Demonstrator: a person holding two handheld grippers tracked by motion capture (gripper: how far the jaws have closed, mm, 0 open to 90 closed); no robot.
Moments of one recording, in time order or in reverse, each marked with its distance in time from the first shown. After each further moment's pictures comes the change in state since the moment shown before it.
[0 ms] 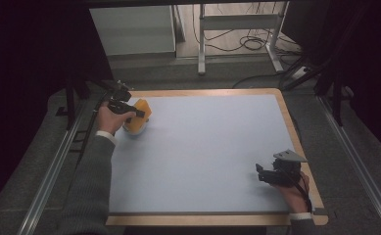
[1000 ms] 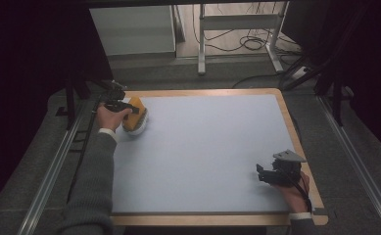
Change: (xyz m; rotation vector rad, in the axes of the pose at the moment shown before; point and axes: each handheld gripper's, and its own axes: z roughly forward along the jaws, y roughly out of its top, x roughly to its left) left arm 0.037 0.000 0.021 -0.053 0.063 -0.136; right arm -0.001 -0.002 0.003 0.013 -0.017 -0.010
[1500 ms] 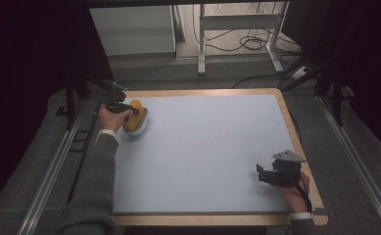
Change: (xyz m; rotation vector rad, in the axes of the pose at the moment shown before) left arm 0.004 -0.004 0.009 -0.002 0.036 -0.027; right arm 0.000 0.000 0.000 0.001 0.000 -0.001
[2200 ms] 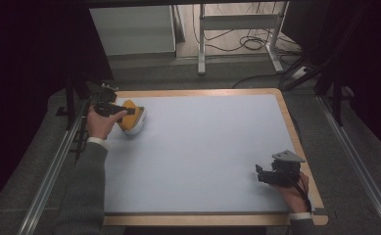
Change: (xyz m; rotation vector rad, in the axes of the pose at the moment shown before) left arm -0.009 -0.022 -0.050 -0.111 0.009 0.111; right arm 0.002 0.000 0.000 0.002 0.005 -0.006
